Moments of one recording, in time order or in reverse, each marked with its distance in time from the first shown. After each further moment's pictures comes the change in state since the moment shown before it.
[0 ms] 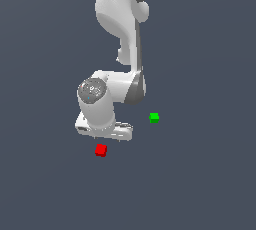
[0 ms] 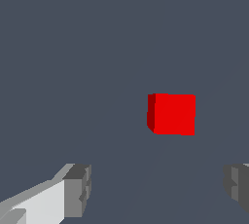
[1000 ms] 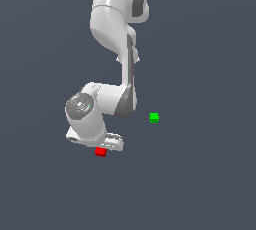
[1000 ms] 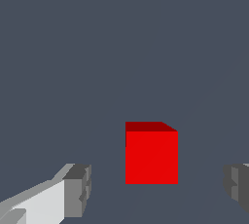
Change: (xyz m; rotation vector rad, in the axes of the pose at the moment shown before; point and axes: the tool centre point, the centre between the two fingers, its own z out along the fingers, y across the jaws) arm 0.030 0.029 0.028 -0.003 0.000 0.037
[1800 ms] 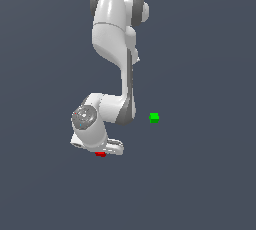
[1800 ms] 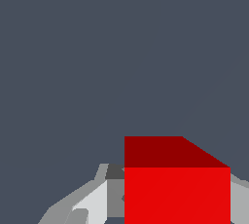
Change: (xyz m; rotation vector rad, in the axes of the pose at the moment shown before) arm 0.001 0.001 0.048 0.000 -0.002 0.002
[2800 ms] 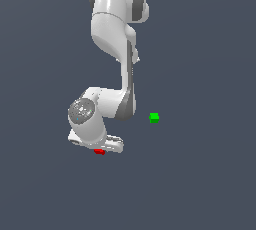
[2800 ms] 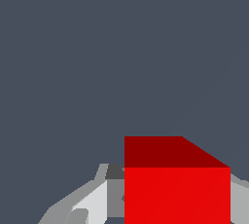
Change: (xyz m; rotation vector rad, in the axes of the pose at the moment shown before) arm -0.002 0.000 -0.029 0.000 -0.002 0.000
